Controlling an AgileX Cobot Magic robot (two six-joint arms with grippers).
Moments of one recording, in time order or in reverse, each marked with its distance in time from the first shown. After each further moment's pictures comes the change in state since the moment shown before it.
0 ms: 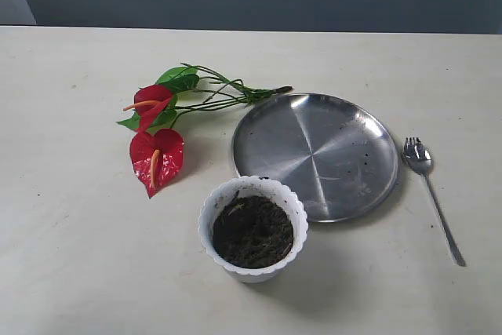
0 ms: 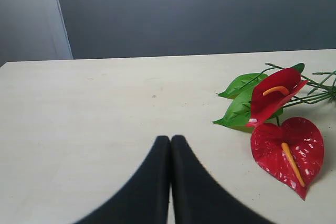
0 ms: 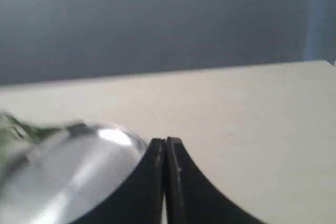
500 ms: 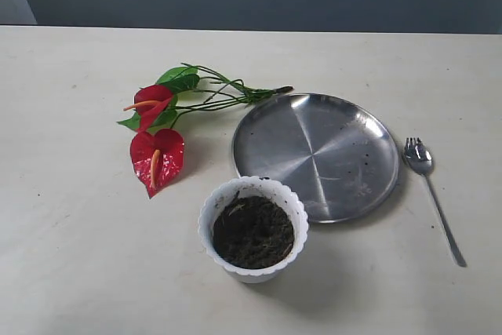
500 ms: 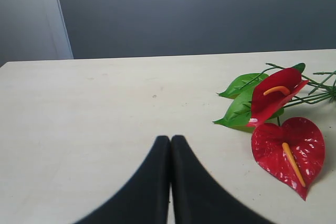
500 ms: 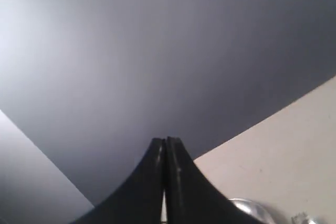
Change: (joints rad) left arm 0.000 0.000 0.000 0.000 0.000 0.000; right arm 0.000 0.015 -0.163 0.343 -0.053 0.151
